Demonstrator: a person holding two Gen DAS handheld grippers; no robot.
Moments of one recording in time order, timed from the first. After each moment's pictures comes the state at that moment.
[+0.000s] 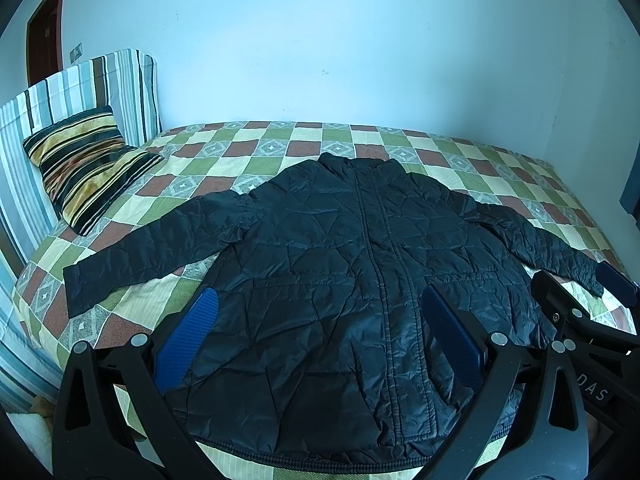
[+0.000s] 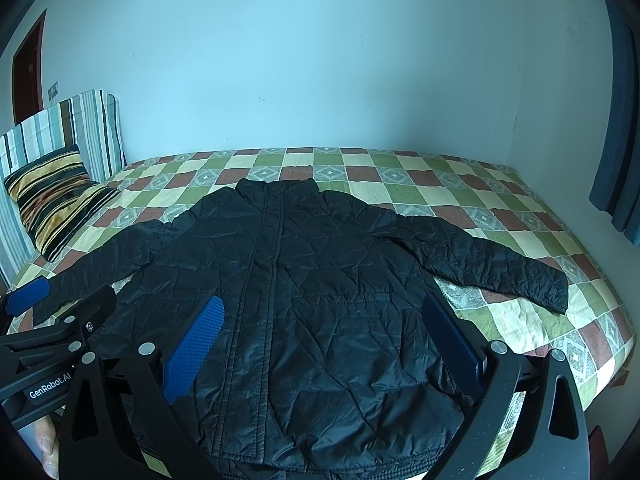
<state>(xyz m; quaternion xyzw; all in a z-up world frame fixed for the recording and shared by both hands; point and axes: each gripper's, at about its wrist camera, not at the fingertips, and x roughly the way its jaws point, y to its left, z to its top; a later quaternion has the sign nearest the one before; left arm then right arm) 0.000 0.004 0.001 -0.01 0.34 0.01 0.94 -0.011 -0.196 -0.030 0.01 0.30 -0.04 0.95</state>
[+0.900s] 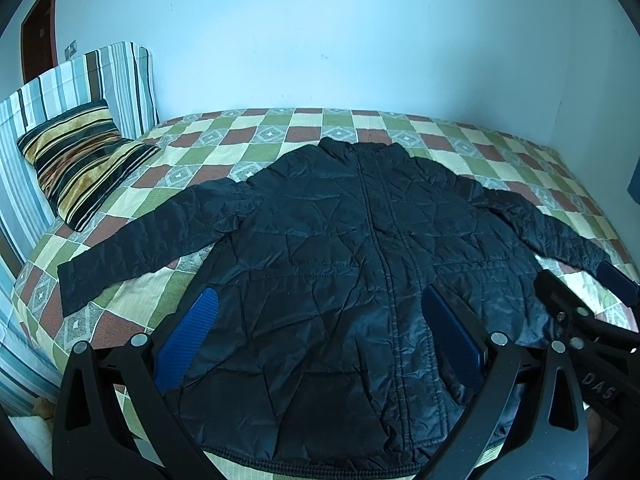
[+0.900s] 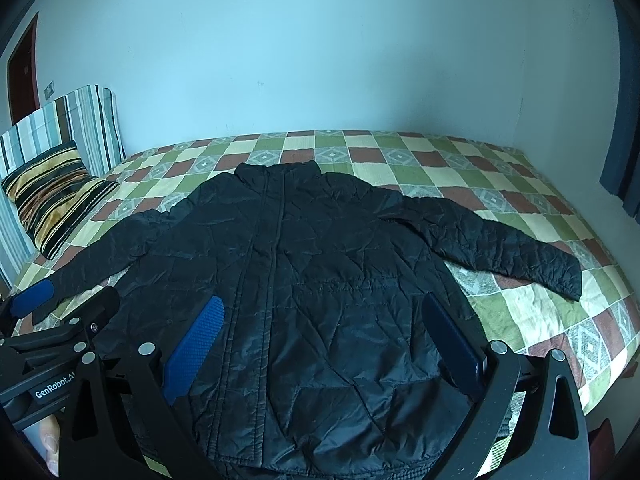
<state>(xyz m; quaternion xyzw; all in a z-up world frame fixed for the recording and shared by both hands) 0.015 0.009 -0.026 0.00 0.36 0.01 0.93 0.008 -0.204 -0.054 0.03 0.33 -0.03 0.94</state>
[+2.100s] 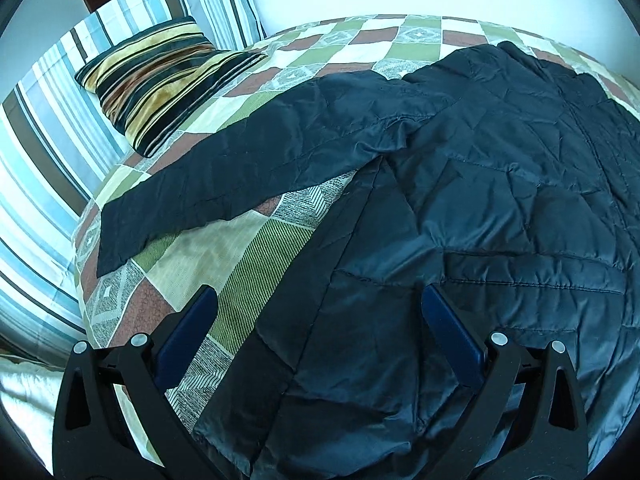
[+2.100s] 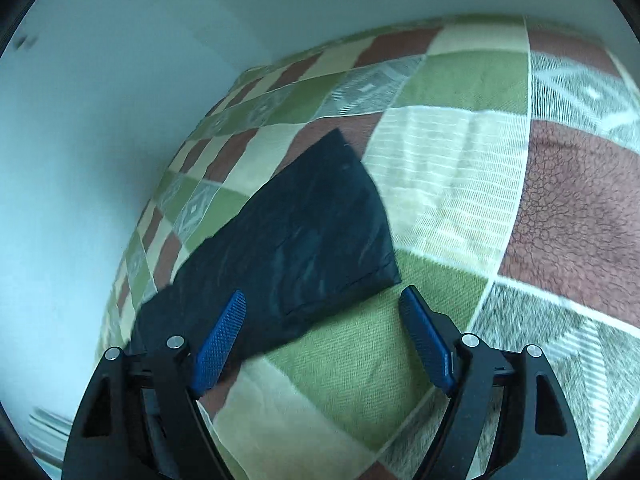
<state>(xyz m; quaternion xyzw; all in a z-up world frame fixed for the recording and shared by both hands) 0.127 0.105 -0.150 0.04 0.48 0.25 0.84 0.032 -0.641 -0.210 0.46 0.27 -0.28 0.79</state>
